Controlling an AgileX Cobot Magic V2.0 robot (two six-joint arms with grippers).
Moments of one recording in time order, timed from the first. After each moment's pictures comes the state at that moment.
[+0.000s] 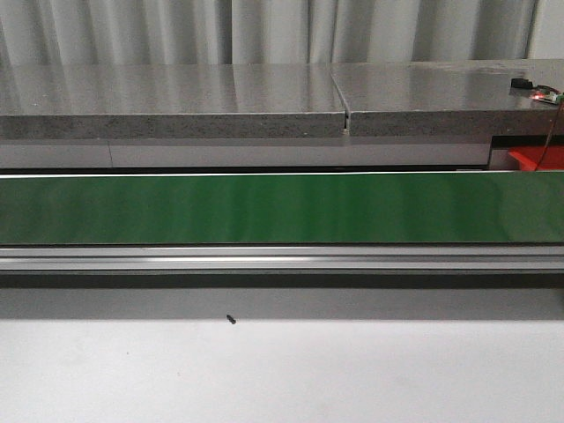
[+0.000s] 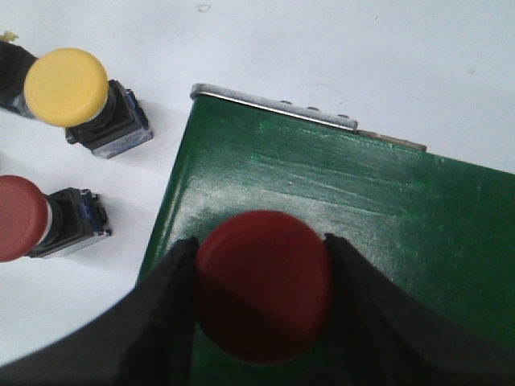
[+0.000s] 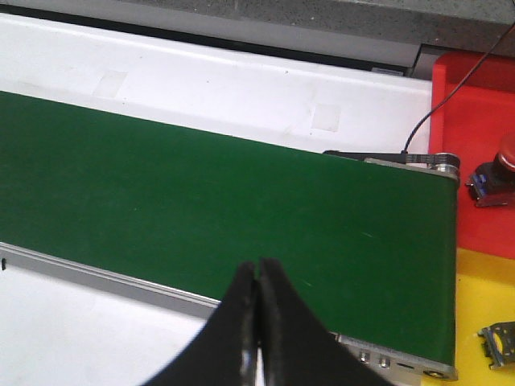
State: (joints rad) left arm 0.16 1.64 -1.17 0.07 0.62 -0.18; right arm 0.00 0.81 -0.73 0.34 0.57 -0.32
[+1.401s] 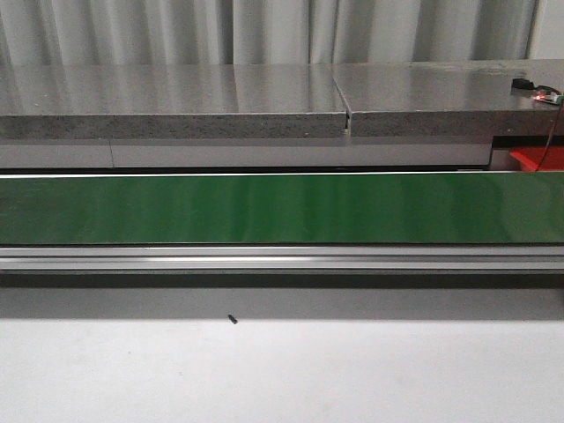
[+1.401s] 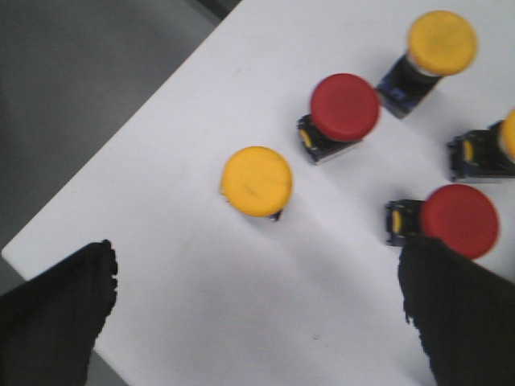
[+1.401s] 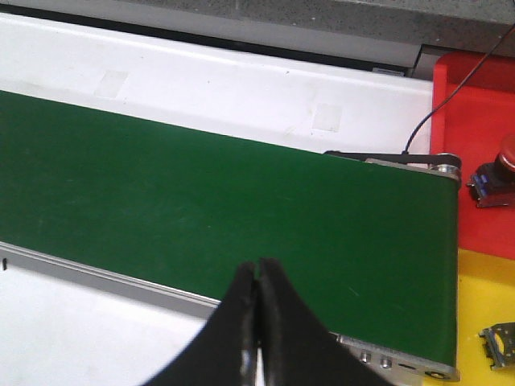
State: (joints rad) left arm 0.68 1.63 -1.25 0.01 0.75 -0.10; right arm 0.00 0.81 -0.73 0.34 0.57 -0.32
